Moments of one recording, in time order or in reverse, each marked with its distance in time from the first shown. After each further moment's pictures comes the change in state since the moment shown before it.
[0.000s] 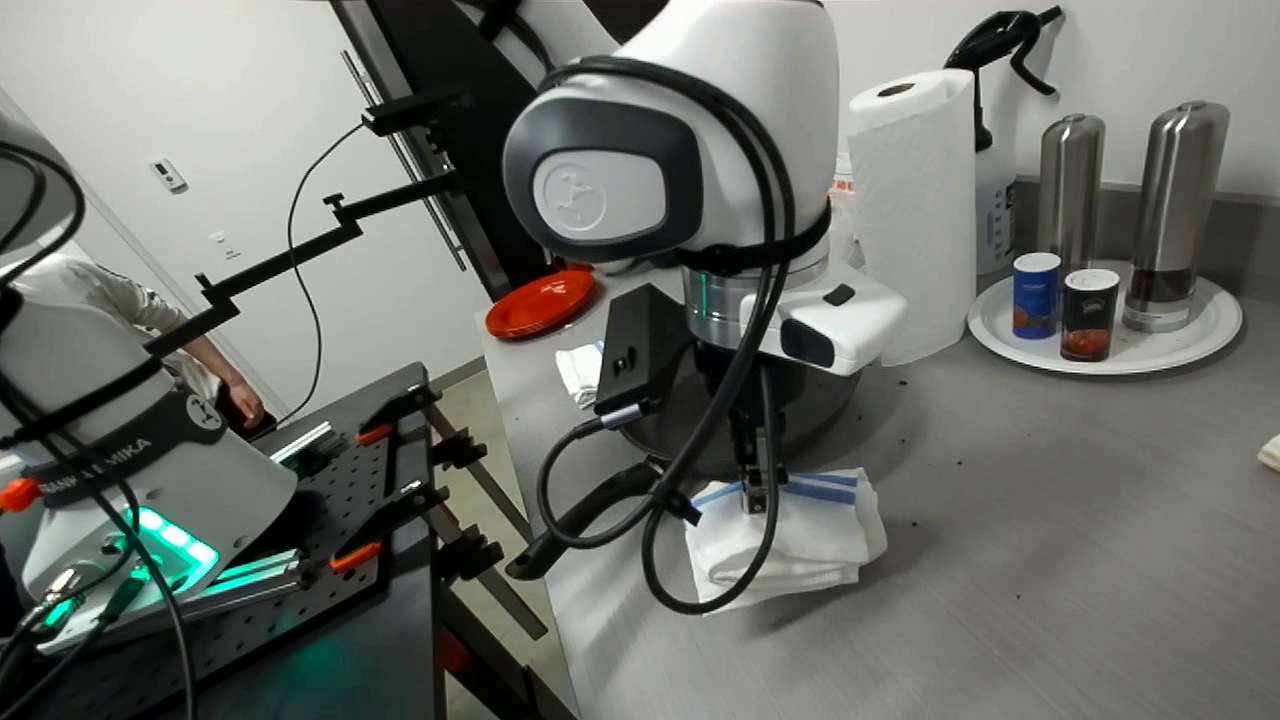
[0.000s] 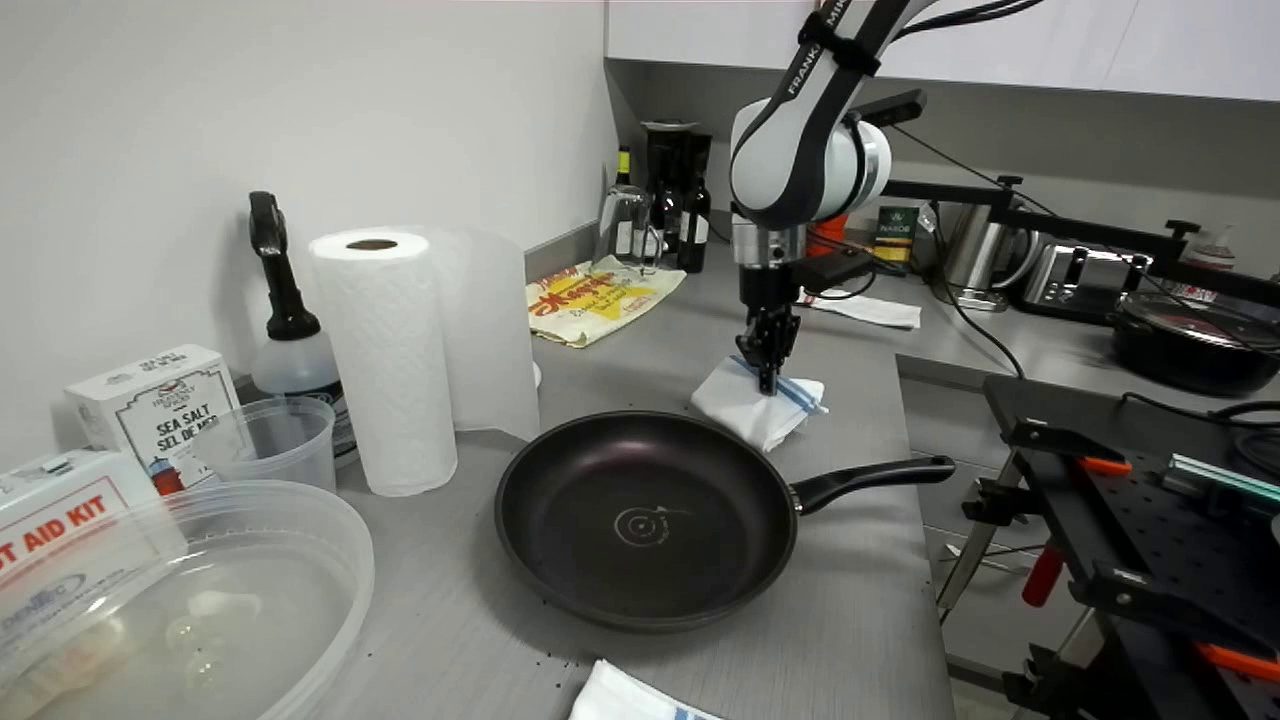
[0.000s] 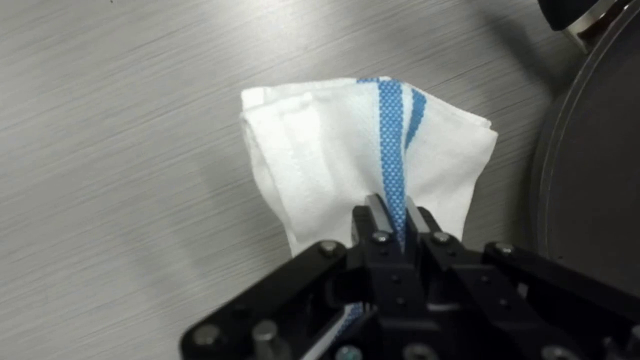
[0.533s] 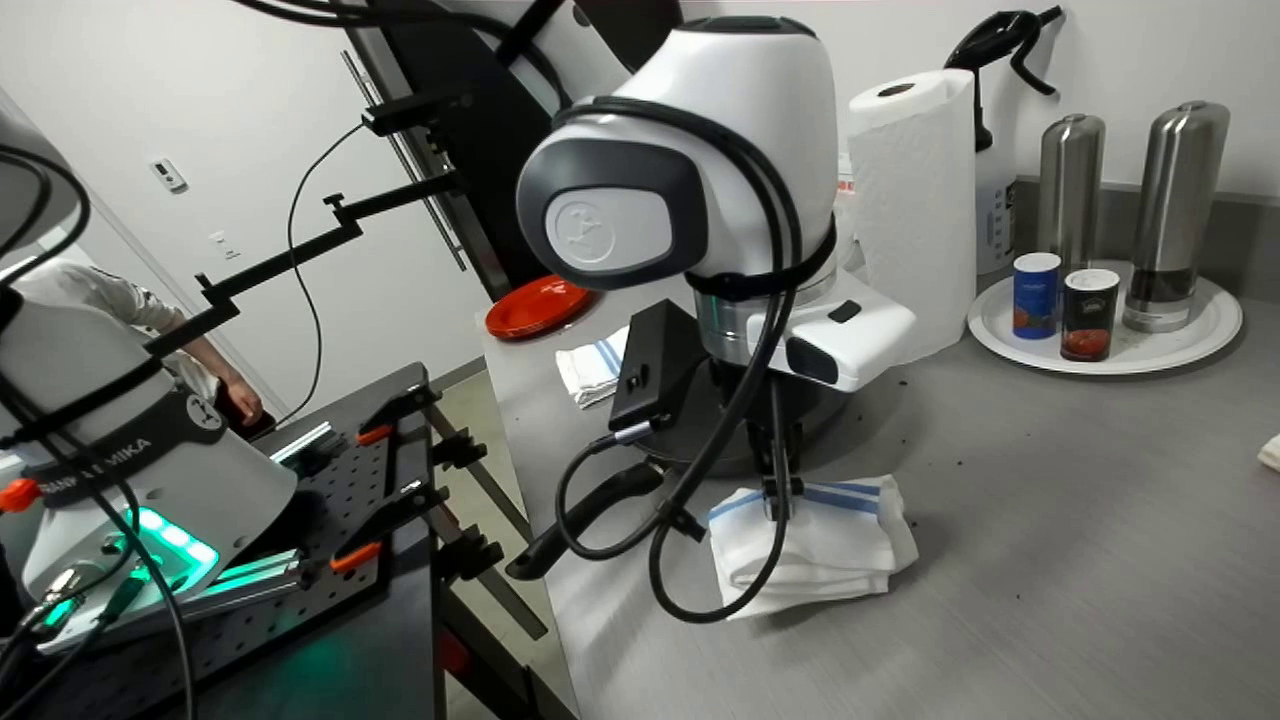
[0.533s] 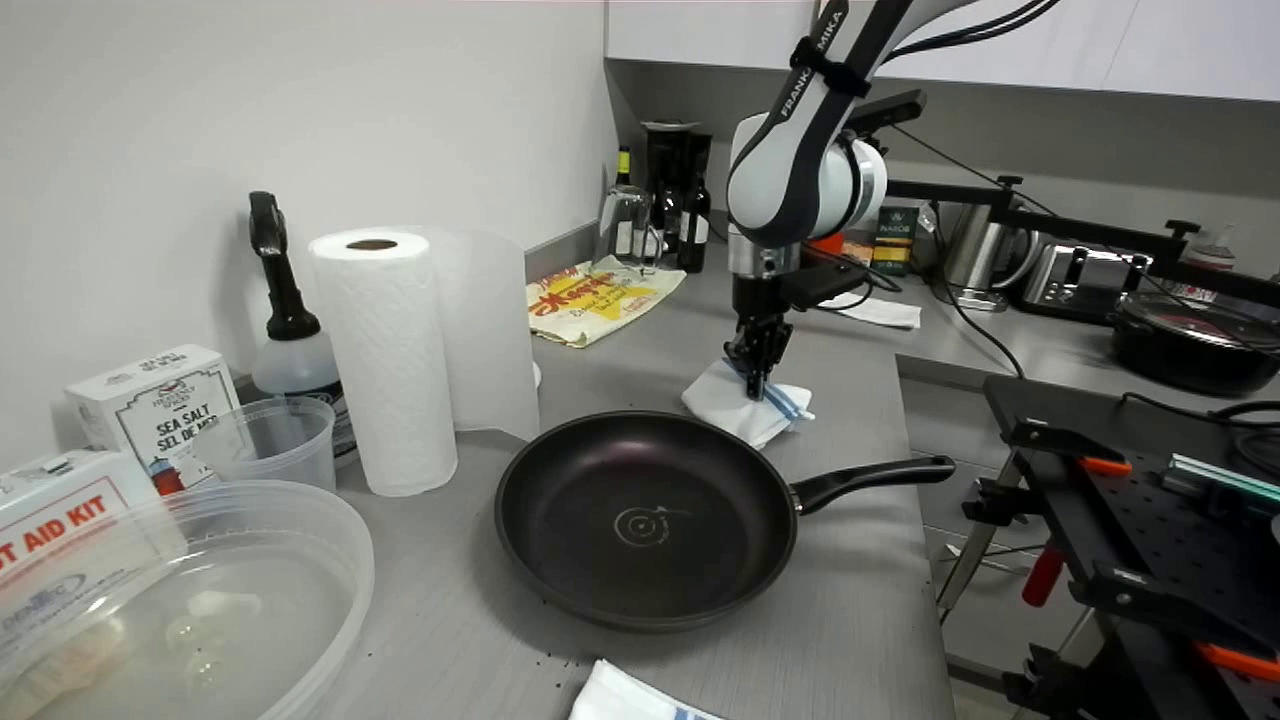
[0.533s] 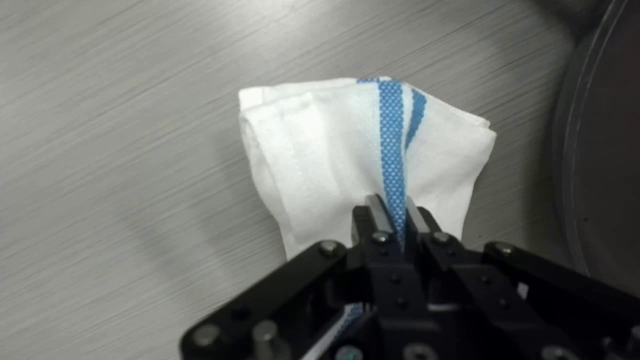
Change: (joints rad) arm -0.004 0.044 0.011 0.013 0.024 0.098 0.051
